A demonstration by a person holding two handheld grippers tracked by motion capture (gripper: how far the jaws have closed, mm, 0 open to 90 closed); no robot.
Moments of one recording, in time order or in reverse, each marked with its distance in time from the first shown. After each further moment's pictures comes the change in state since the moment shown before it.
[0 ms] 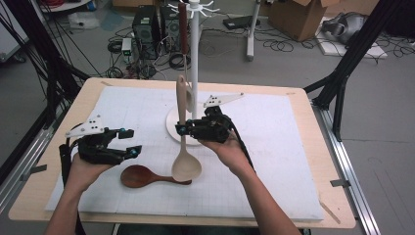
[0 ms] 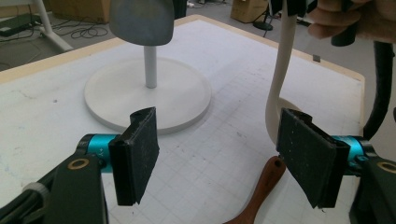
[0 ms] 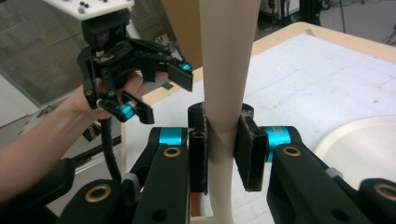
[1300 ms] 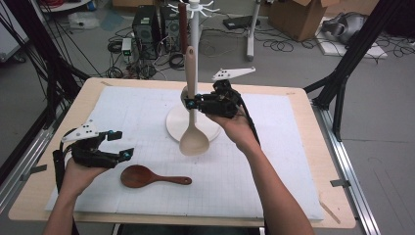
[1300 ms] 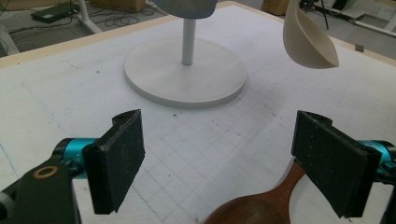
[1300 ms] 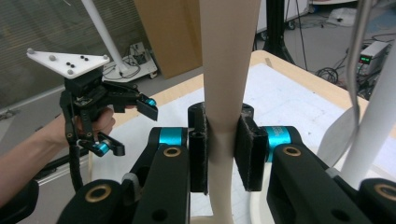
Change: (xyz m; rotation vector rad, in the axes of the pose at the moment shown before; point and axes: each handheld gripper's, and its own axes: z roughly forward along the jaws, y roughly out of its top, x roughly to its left) left arm 0.011 -0.020 -0.010 0.027 0.109 -0.018; right arm -0.020 0.051 -0.023 -0.026 -0.100 -0.058
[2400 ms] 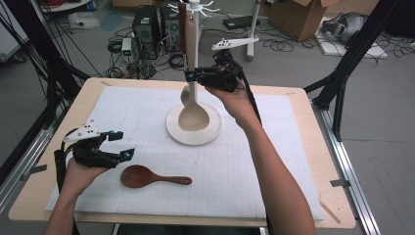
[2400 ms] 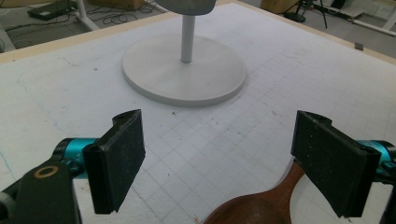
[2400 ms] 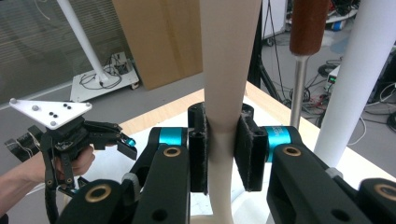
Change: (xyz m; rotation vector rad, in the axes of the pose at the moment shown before) left arm 0.001 -0.001 0.002 0.006 -0.002 -0.008; right arm -0.009 0.060 -0.007 -0.029 -0.077 -0.033
